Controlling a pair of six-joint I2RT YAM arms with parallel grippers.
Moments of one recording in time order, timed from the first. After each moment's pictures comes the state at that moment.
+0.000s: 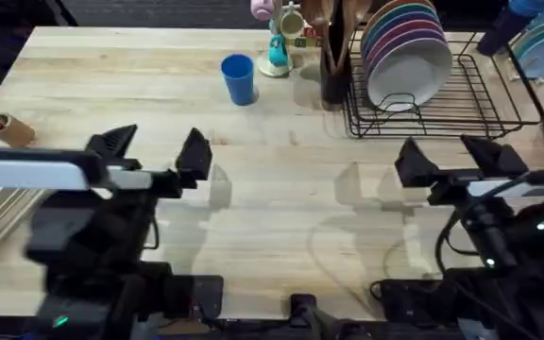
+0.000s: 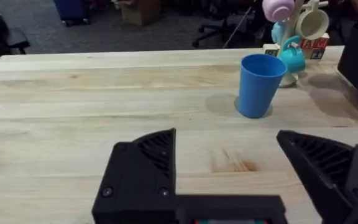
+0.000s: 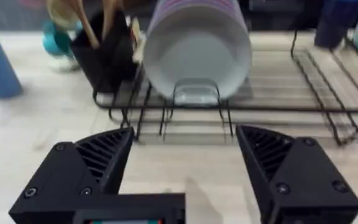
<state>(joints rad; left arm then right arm) -0.01 0.02 0.14 -0.26 -0.01 0.01 0.01 0.00 0.07 -0.22 -0.02 0.03</state>
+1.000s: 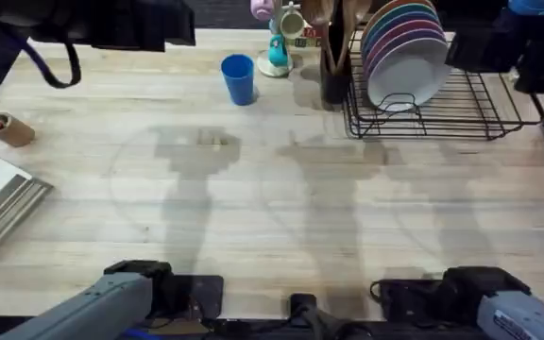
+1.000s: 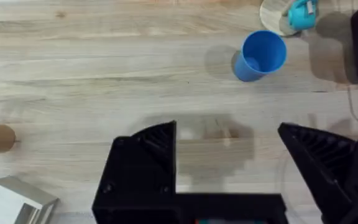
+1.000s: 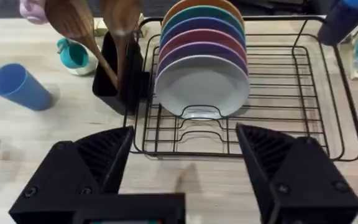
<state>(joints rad) -0.01 1.21 1.44 -1.04 0.00 0.01 0.01 0.90 1.11 -0.73 -0.04 0.05</state>
